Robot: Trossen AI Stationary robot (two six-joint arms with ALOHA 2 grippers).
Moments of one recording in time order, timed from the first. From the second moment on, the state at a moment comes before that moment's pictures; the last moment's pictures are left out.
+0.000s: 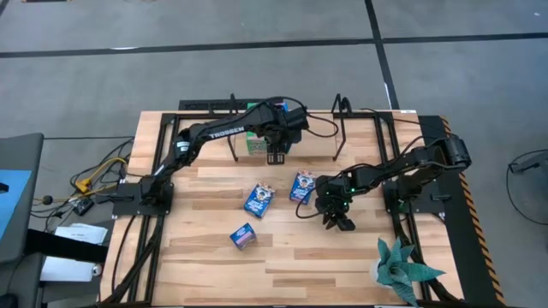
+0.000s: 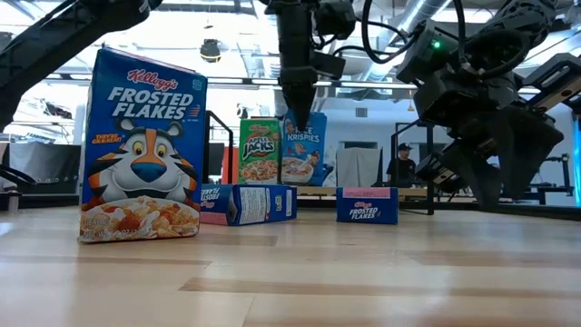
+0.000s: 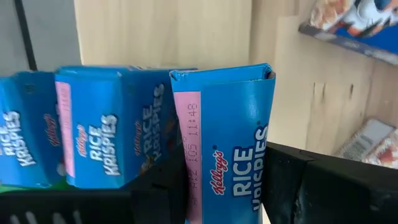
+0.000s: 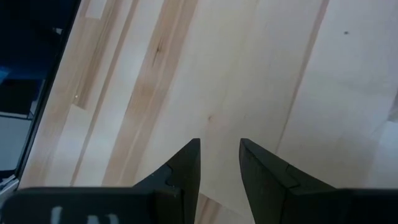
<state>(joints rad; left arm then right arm) 0.27 2.27 2.35 -1.33 -0.28 0.31 0.04 1.51 0.61 -0.18 -0.57 -0.06</state>
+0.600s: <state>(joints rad) 0.27 2.27 2.35 -1.31 -0.27 0.30 0.04 1.51 0.61 -0.19 -0.57 -0.06</state>
